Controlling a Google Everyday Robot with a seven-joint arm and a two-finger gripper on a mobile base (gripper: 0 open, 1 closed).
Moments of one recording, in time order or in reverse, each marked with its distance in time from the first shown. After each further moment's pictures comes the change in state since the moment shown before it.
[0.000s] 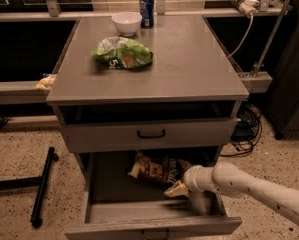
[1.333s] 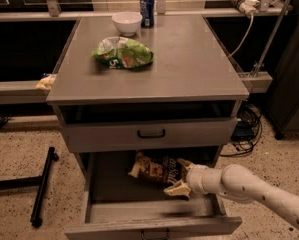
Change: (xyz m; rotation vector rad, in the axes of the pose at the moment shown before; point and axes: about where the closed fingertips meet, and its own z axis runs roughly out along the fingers) arm -0.040 0.017 -0.045 0.004 -0.106 0.003
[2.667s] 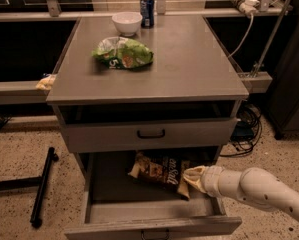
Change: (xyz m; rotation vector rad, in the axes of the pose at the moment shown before) arm -0.012 -0.002 -0.074 0.082 0.061 -0.014
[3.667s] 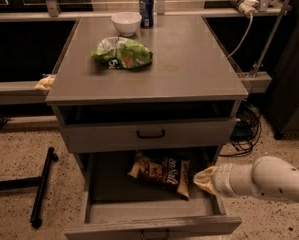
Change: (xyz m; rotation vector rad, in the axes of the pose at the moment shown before) arm -0.011 0.013 -0.063 -0.073 0.177 0.012
